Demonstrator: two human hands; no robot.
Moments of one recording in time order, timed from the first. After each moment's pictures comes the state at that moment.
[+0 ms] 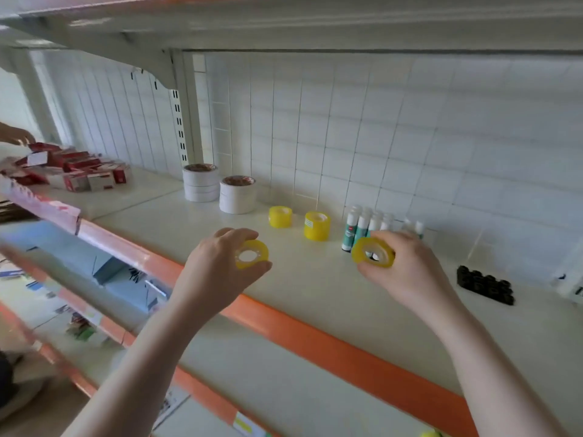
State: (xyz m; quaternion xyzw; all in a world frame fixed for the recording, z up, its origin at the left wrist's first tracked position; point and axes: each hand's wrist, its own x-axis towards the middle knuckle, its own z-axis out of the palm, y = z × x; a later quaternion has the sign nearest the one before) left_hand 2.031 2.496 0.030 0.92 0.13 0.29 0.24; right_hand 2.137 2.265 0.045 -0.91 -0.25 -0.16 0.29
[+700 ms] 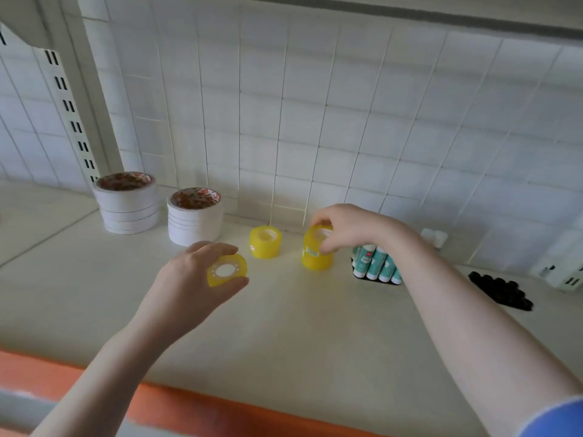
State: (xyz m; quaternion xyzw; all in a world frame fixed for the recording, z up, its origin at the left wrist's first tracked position) left_hand 2.155 2.624 0.012 0.93 0.01 0.21 0.32; right_hand 2.290 2.405 0.075 -0.96 -0.24 0.09 0.08
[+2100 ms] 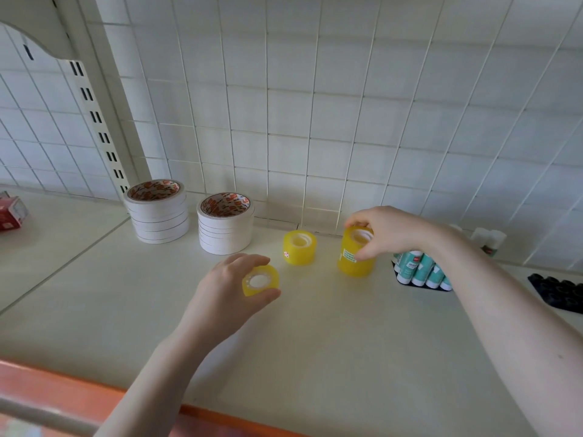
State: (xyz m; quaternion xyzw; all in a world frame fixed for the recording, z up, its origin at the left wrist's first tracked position) left_hand 2.184 2.648 -0.014 0.93 -0.02 0.16 0.34; right_hand 2.308 2.404 0.062 -0.96 -0.24 0.08 0.09
